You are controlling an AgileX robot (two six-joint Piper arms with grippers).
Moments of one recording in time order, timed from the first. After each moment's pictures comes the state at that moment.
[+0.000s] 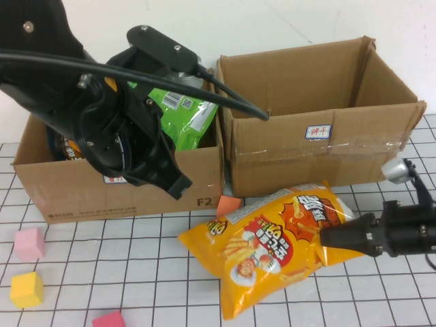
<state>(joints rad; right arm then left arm) 0.02 1.89 -0.81 1.57 1.04 -1.64 -0.55 1.48 -1.52 -0.18 1.20 0.35</state>
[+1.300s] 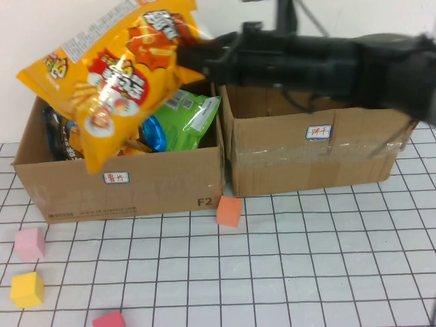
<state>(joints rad) 0.47 2.01 -1.71 1.68 0.64 -1.45 -0.55 0.79 -1.21 0.24 1.24 0.00</state>
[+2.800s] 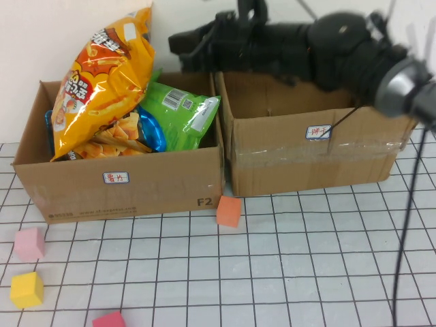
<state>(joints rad) 0.49 2.22 -2.07 1.31 0.49 -1.21 -0.55 0.78 -1.21 0.24 1.21 -0.06</state>
